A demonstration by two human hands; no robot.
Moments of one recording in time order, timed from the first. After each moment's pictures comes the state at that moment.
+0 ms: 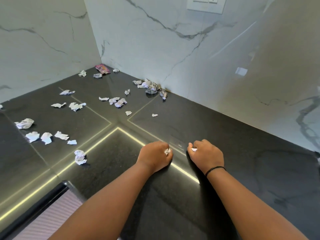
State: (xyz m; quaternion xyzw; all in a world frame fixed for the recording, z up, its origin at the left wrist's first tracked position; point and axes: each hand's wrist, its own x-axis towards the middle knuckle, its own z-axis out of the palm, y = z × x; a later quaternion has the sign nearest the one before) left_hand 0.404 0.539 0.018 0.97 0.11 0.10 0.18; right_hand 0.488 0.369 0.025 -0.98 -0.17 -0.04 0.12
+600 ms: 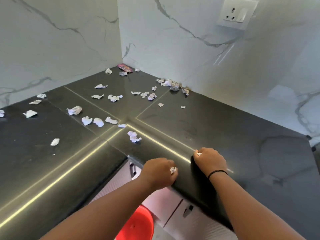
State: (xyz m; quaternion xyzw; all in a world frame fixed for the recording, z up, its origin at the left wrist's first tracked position) left_hand 0.203 0.610 0.025 0.98 0.02 0.09 0.19; right_hand 0.317 0.448 0.042 -0.99 -0.08 0.03 0.12
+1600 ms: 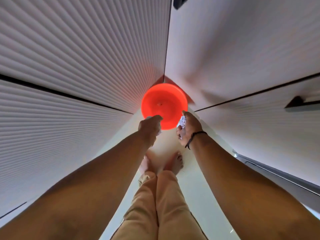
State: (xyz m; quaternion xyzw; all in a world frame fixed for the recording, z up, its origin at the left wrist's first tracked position) left_hand 0.039 0.633 -0.327 0.43 0.62 -0.14 0.64; right_hand 0.115 0.534 -0.338 -0.56 0.44 0.48 0.52
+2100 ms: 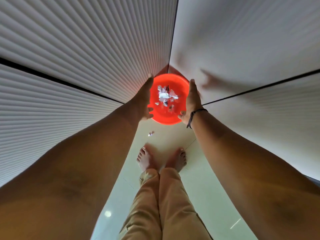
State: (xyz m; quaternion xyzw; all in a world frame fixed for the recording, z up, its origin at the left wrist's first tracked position) left_hand 0.069 0.692 -0.372 0.36 0.59 -0.20 0.69; right_hand 0.143 0.571 -0.391 -0.62 0.32 0.46 0.54
